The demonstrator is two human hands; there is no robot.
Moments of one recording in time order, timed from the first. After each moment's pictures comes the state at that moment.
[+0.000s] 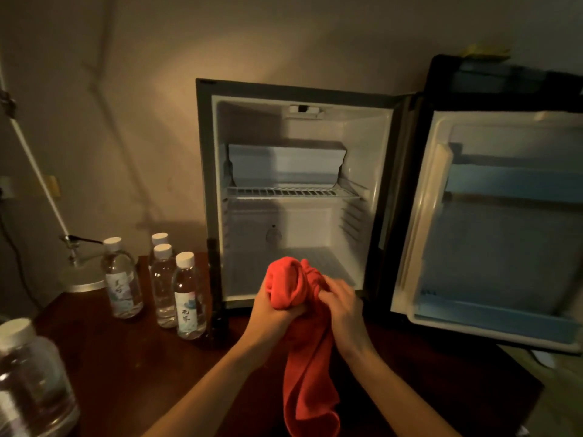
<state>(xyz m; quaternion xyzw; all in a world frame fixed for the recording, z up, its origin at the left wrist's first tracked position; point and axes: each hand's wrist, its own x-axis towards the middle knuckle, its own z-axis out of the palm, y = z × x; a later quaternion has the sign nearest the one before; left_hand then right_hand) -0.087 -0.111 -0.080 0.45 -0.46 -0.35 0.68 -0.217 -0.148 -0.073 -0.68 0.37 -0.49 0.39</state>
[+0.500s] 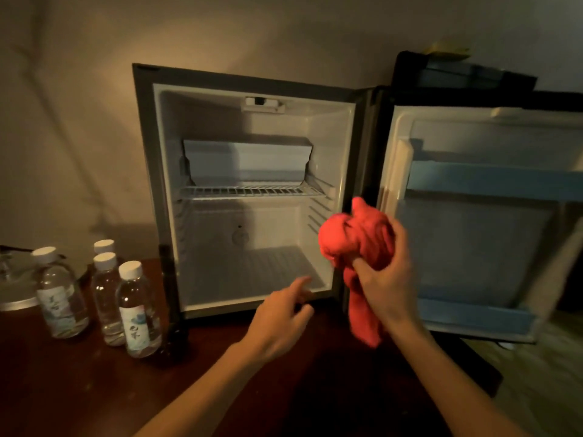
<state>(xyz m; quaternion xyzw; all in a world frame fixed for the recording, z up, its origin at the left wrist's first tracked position) -0.132 -0.150 -0.068 0.57 -0.71 -0.14 0.40 -0.313 -0.181 -0.001 -0.64 0.40 -0.63 0.18</state>
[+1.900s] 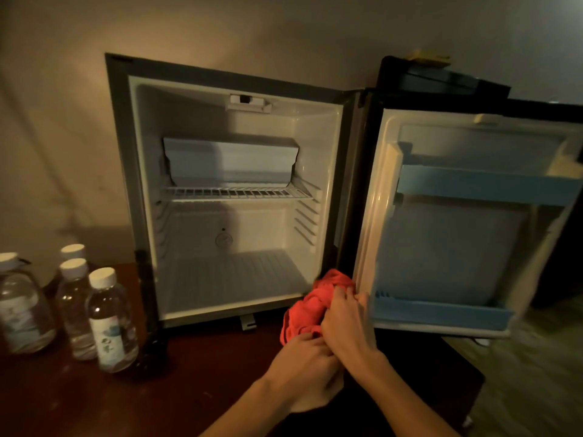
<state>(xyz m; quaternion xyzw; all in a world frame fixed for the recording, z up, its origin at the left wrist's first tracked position) -0.180 -0.165 -0.132 0.37 -0.89 0.15 0.21 -0.291 -0.219 -0.086 -0.75 0.64 -0.19 -0.07</state>
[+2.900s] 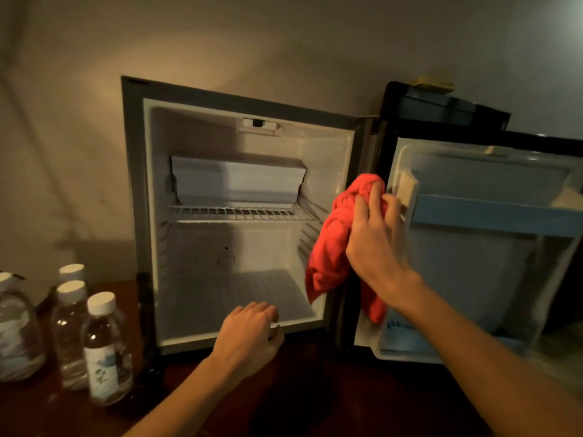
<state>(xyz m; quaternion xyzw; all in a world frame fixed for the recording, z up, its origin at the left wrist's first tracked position) -0.084 -0.195 -0.078 0.61 -0.74 0.11 0.25 -0.288 -0.245 0.085 -0.72 0.56 -0.26 -0.33</state>
